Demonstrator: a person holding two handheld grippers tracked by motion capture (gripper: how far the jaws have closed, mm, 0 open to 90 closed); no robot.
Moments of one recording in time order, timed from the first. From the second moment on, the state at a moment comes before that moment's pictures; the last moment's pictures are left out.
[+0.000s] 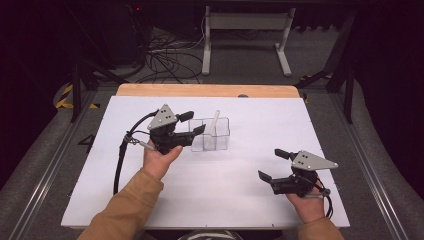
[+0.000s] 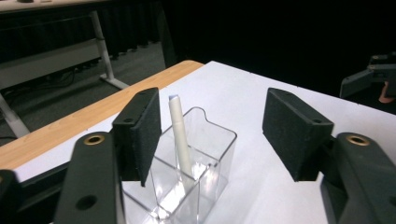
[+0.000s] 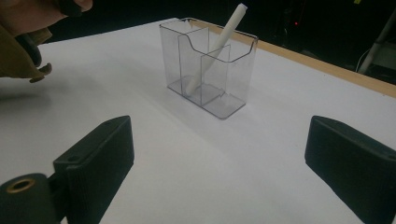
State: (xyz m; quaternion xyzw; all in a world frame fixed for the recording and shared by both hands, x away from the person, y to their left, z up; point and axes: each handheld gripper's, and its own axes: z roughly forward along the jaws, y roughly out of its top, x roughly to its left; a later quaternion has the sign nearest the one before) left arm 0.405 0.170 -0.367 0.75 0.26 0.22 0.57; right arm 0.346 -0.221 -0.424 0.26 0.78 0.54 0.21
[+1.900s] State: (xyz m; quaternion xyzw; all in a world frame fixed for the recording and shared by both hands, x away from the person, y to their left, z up) left arm 0.312 0.286 -0.467 0.77 0.32 0.23 0.50; right arm 0.339 -0.219 -0.439 0.24 0.78 0.54 0.20
